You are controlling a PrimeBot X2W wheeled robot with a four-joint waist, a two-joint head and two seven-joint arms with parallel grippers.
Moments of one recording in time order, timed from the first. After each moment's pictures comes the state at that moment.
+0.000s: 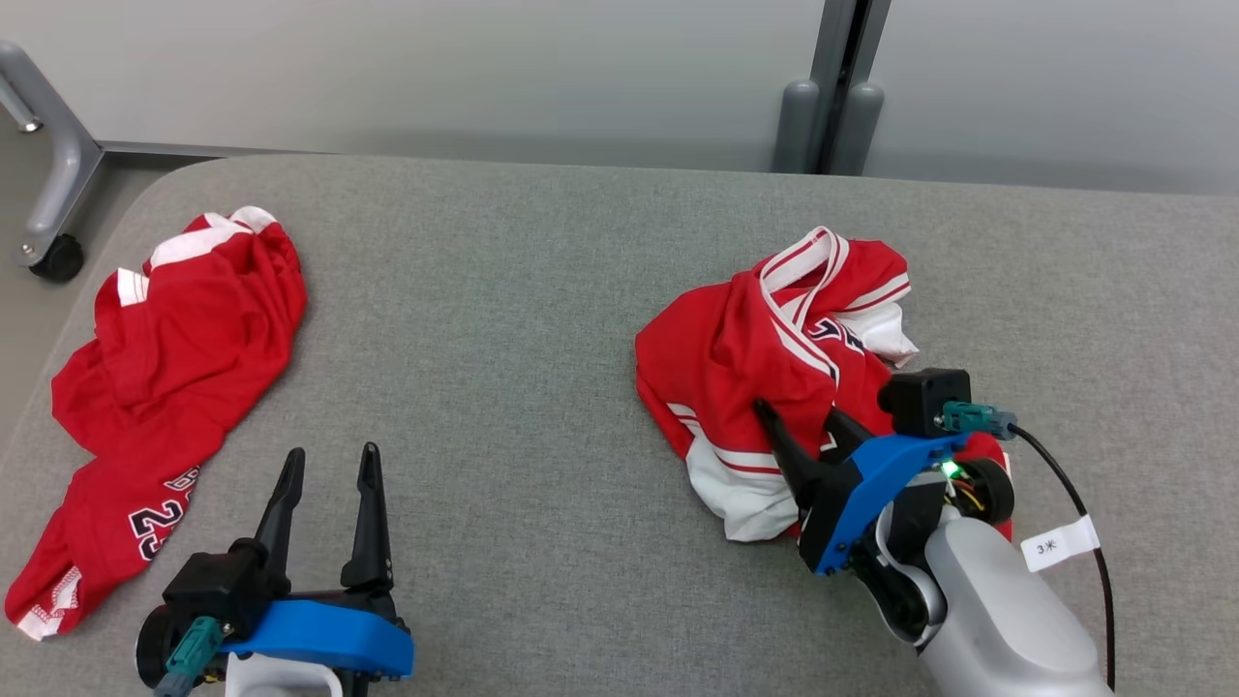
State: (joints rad) left arm -0.08 0.15 -0.16 0.27 -0.36 -0.04 -0.26; right arm -0.49 -0.05 0.29 0.66 0.43 0.13 0.06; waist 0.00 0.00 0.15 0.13
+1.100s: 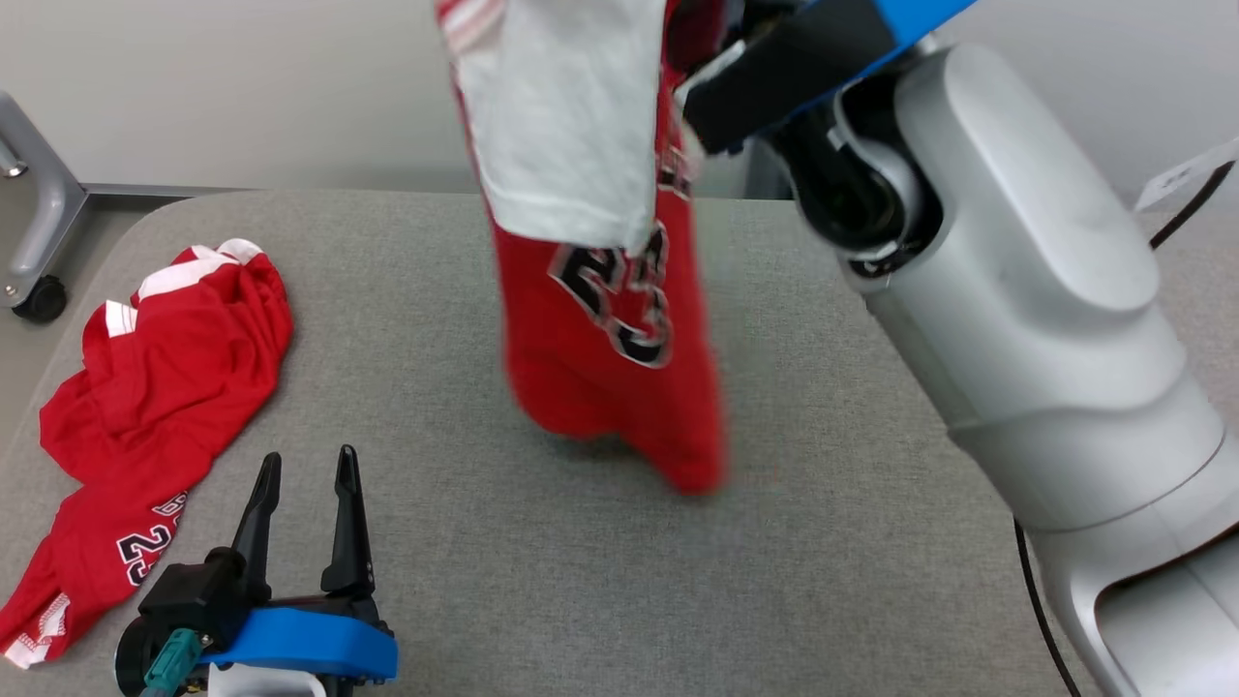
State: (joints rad) left arm -0.05 0.15 -0.12 0.23 -0.34 -0.05 -0.26; right arm -1.17 -0.05 0.54 0.43 0.76 0.13 -0.12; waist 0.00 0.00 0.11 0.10
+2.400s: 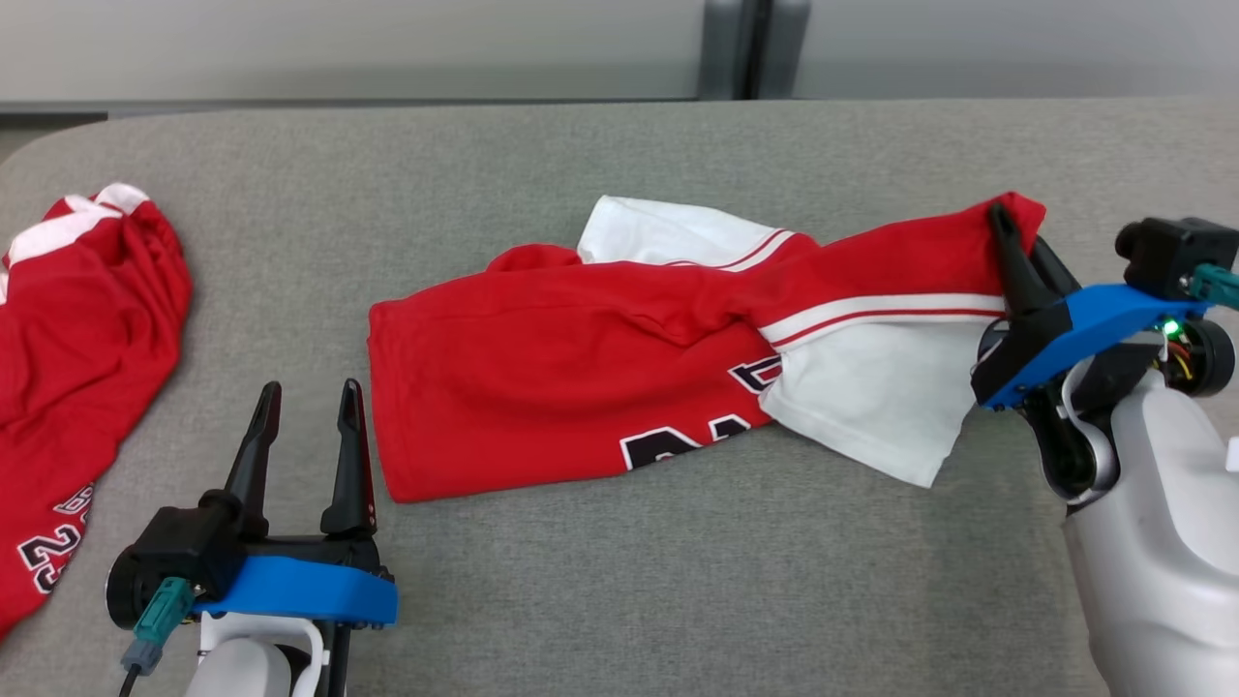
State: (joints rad) left arm -0.13 0.15 -0.12 0.20 -0.32 -0.07 -0.26; right arm -0.58 -0.15 -0.02 0.50 0.33 0.13 0.04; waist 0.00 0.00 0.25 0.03
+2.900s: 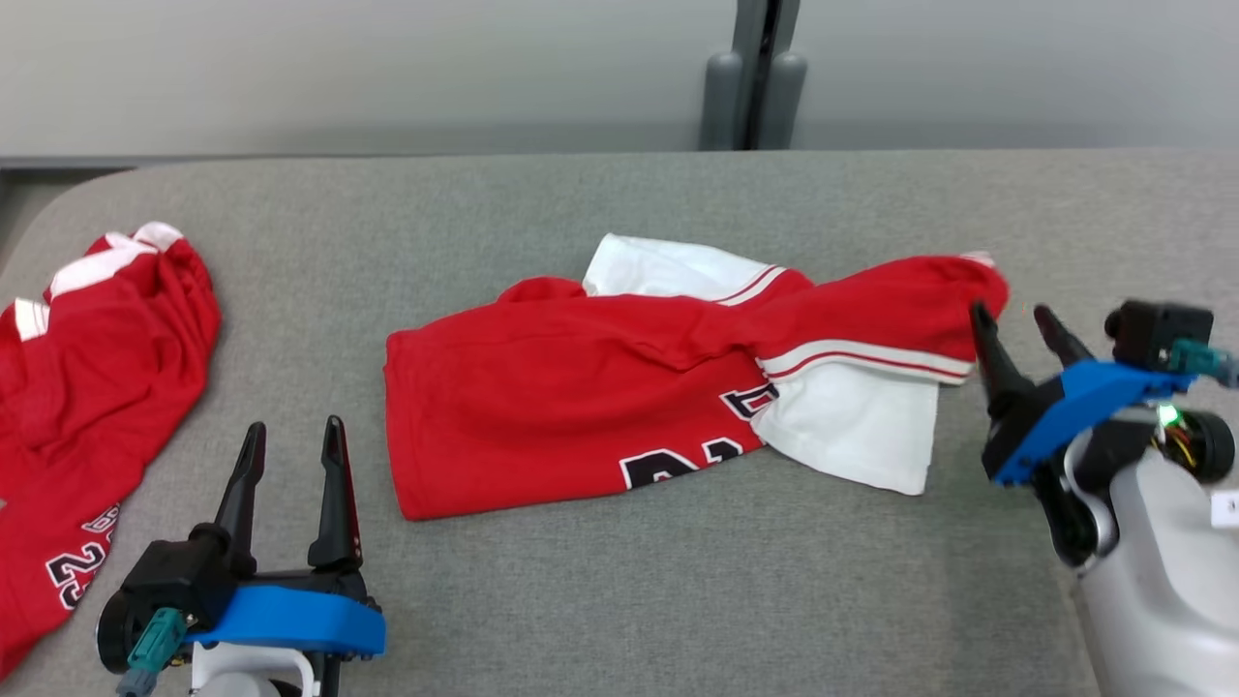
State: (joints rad) left arm -0.10 0.15 -0.09 0.23 -0.32 -0.07 -0.26; right arm -0.59 -0.16 -0.03 0.71 0.30 0.13 -0.01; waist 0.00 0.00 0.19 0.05
